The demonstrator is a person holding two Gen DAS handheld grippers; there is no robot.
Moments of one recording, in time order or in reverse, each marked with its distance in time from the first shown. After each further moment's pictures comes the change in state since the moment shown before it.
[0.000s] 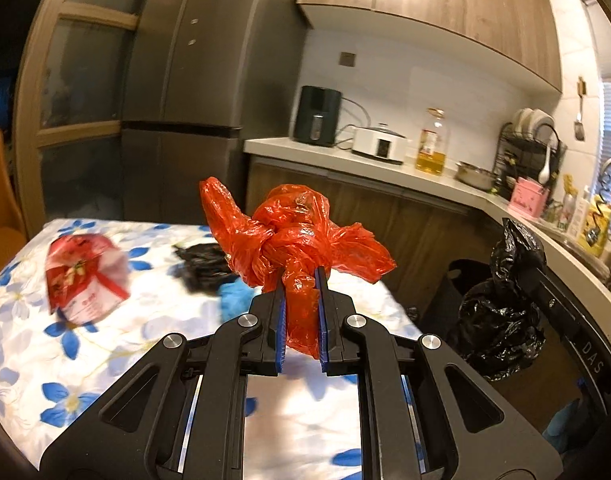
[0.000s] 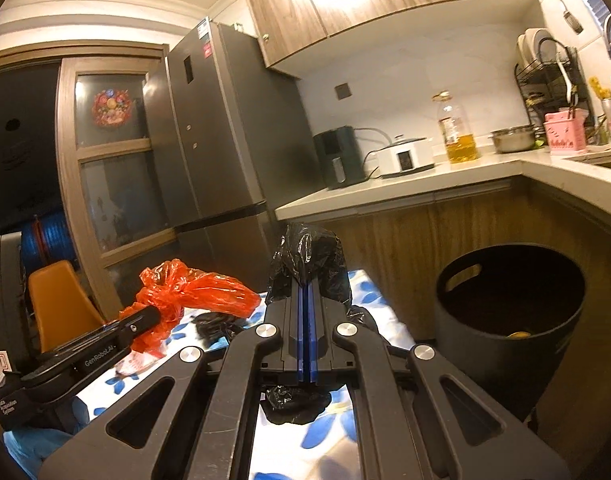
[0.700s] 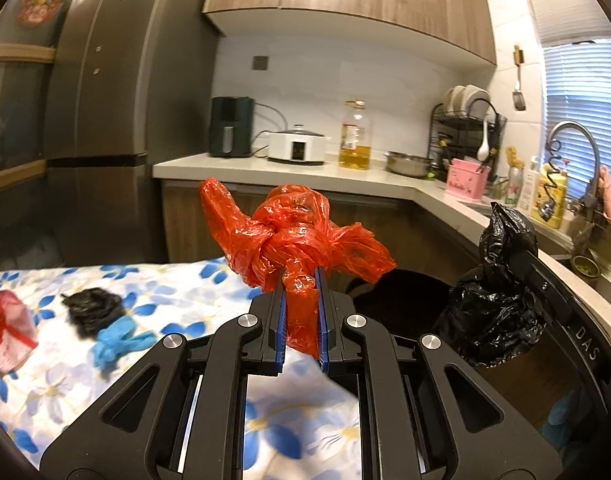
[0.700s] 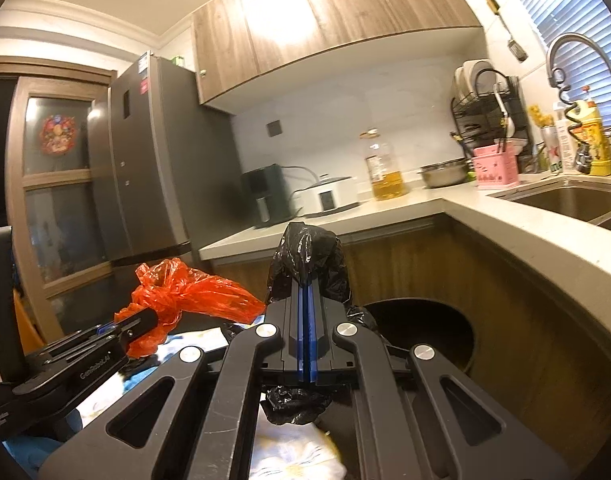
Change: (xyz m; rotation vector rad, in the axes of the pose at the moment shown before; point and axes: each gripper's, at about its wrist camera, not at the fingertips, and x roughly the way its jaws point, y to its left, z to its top) left arm 0.044 -0.134 0.020 0.141 -0.023 -0.202; right arm -0.030 -0.095 0.040 0.006 -0.118 -0.222
